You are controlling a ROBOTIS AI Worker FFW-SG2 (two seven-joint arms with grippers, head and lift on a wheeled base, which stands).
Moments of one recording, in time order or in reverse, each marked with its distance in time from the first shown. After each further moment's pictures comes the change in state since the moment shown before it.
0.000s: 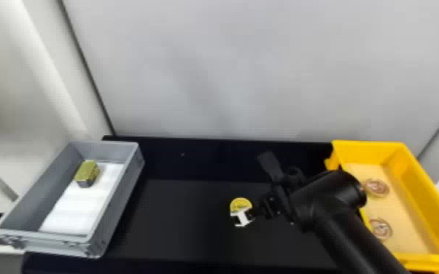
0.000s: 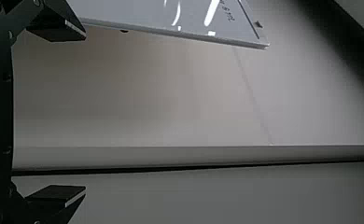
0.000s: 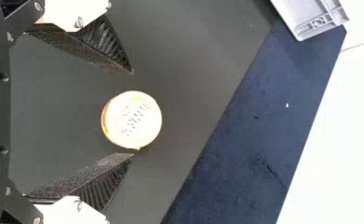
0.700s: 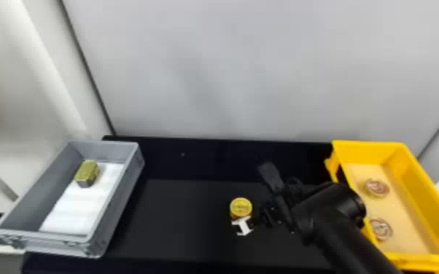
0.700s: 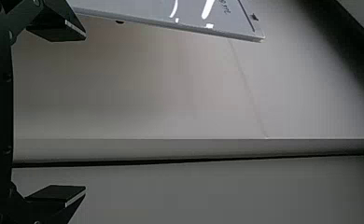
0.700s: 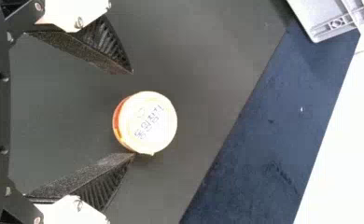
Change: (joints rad) left arm -0.006 0.000 -0.017 -0.002 -0.003 -0.009 -0.010; right arm -0.001 0.005 0.002 0.123 0.003 -0.136 -0.015
